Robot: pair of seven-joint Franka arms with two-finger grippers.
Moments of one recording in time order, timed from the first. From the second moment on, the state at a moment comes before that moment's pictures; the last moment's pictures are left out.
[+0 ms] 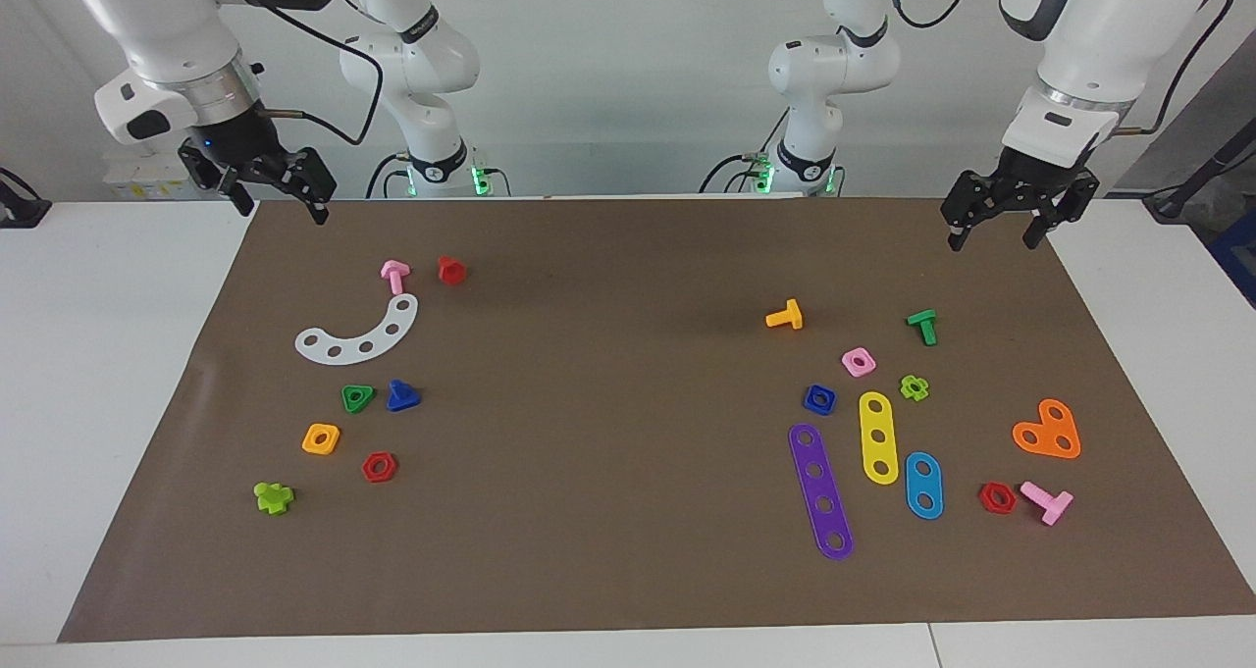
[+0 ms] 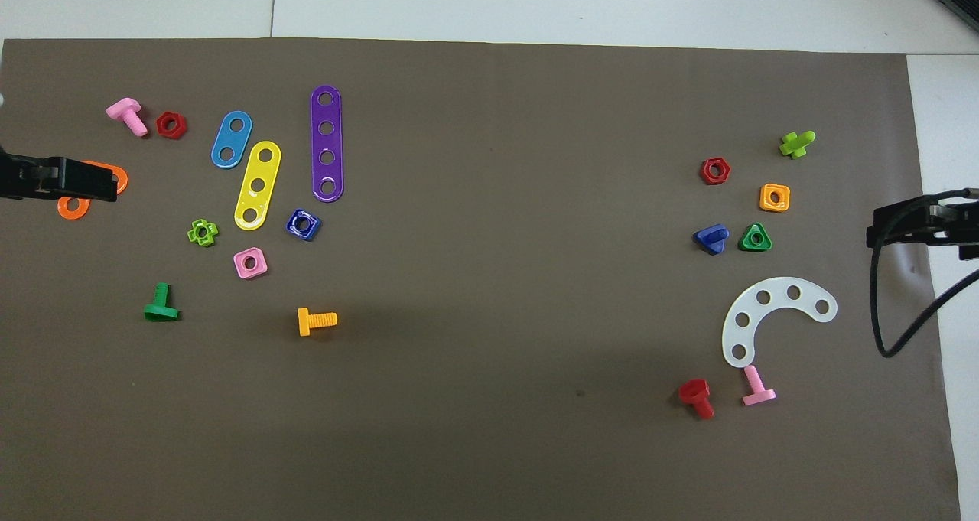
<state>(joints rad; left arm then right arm) 0.03 -0.02 -0.09 -1.61 0.03 1.70 0.02 0.01 -0.06 -0.05 -1.62 -0.03 1.53 0.12</state>
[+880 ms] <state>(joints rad) 0.03 -0.02 -0.09 -1.61 0.03 1.70 0.02 0.05 -0.05 -0.04 -1.79 -0.02 1.78 0.12</state>
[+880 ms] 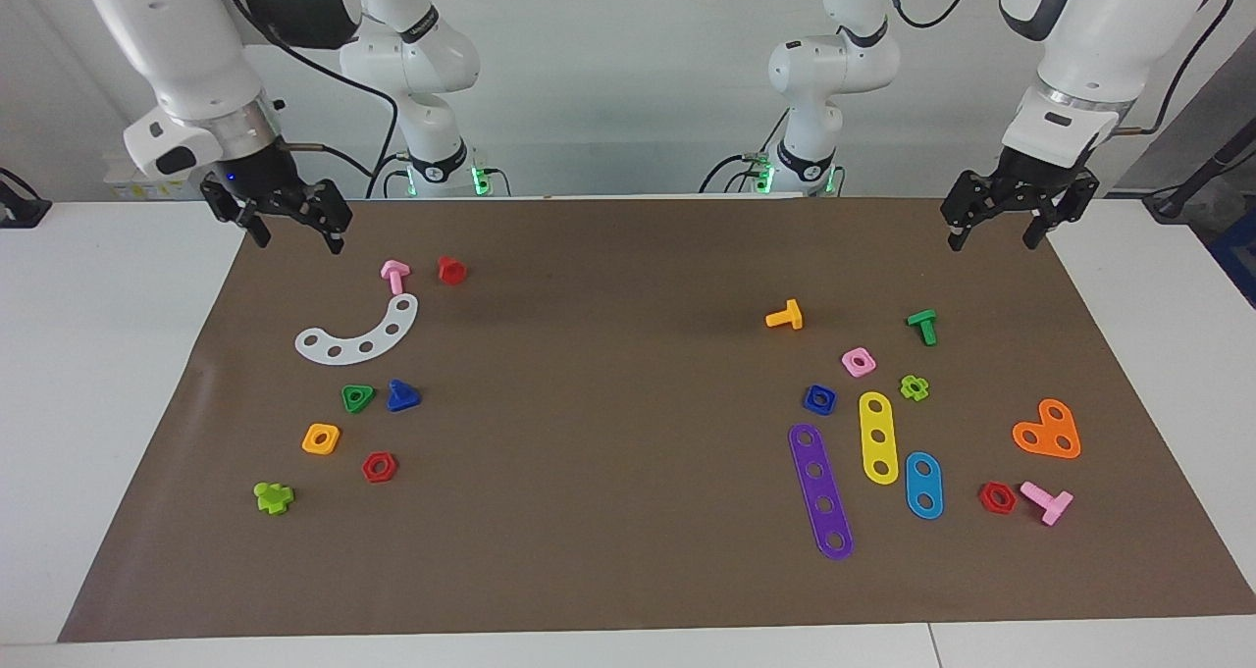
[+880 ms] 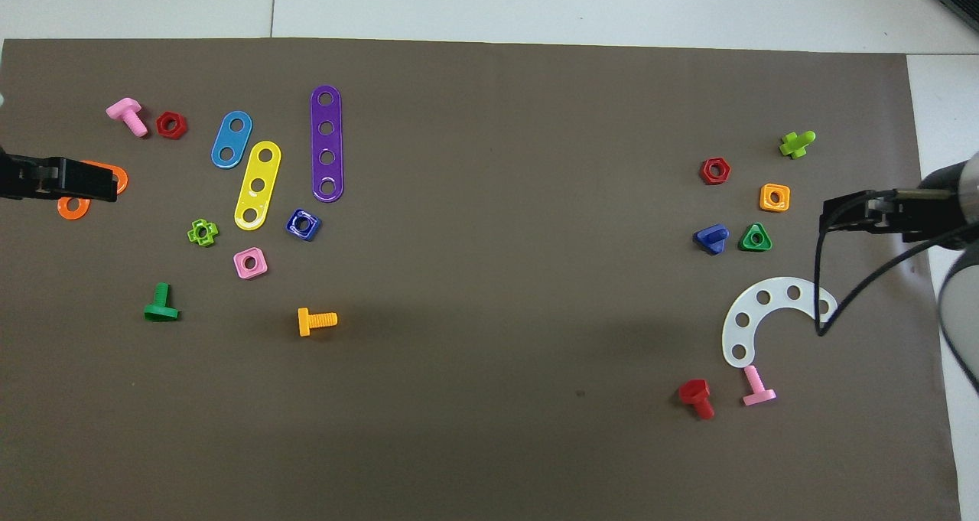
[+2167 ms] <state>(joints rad) 0.03 -0.02 -0.09 -1.61 0.03 1.70 0.02 0.07 0.25 -0.04 -2.10 0.00 2.45 -0.01</state>
